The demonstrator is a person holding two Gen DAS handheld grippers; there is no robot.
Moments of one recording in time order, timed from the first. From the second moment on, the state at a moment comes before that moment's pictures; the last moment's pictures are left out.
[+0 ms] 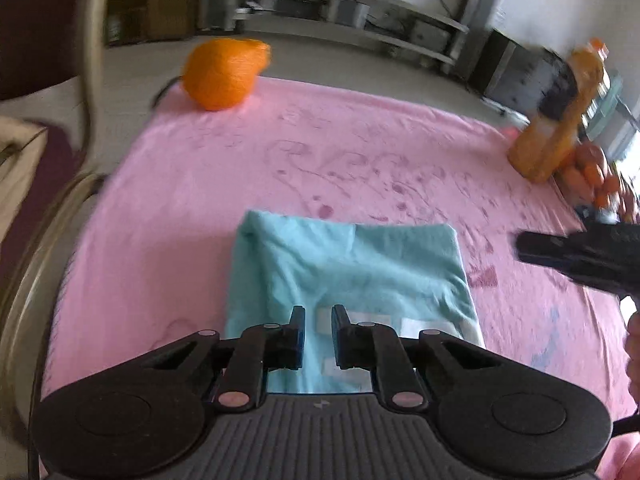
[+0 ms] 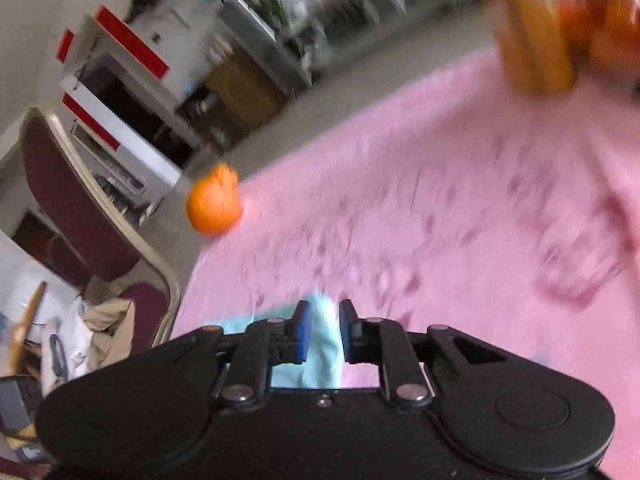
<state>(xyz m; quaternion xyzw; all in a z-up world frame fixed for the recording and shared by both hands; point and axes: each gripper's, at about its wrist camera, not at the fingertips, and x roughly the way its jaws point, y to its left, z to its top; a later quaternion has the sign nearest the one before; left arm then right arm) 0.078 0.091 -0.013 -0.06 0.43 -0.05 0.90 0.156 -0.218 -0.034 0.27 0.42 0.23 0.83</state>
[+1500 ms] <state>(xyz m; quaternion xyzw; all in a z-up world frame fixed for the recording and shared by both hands) -0.018 0.072 -0.014 -0.01 0.46 0.00 0.89 0.047 -0.207 -0.030 0.32 0.51 0.25 0.76</state>
